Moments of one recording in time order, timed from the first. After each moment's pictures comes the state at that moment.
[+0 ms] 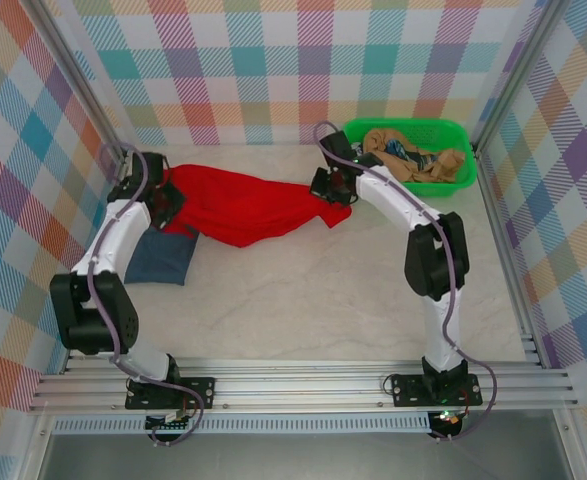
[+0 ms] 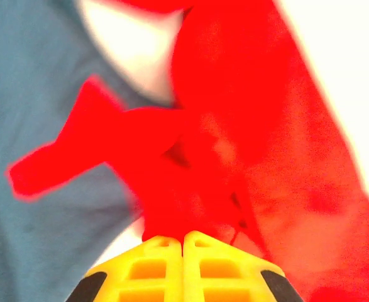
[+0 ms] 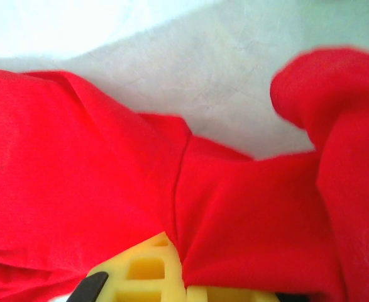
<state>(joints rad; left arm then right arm) 0.01 1.56 1.37 -0.71 -0.07 -0.79 0.48 2.08 1.89 -0.80 -0.05 0.74</state>
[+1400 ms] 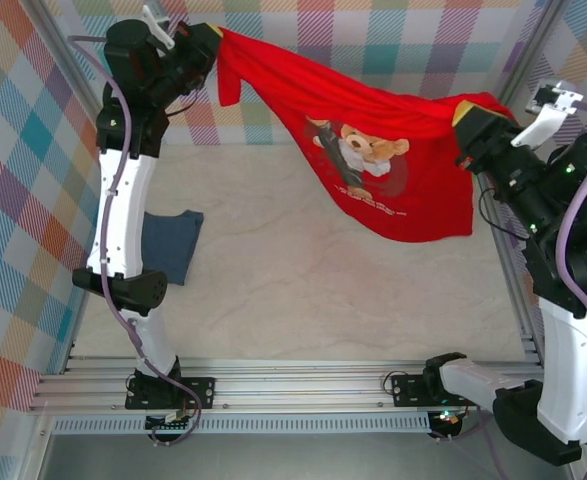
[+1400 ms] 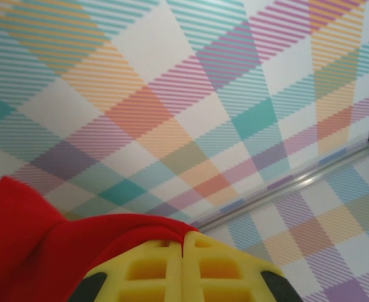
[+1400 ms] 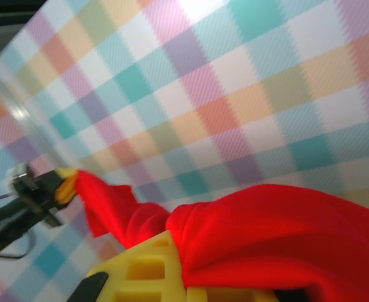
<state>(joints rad) -0.20 1.91 2.58 -0.63 0.27 -1.02 0.28 1.11 1.90 -0.73 -0.15 0.51</state>
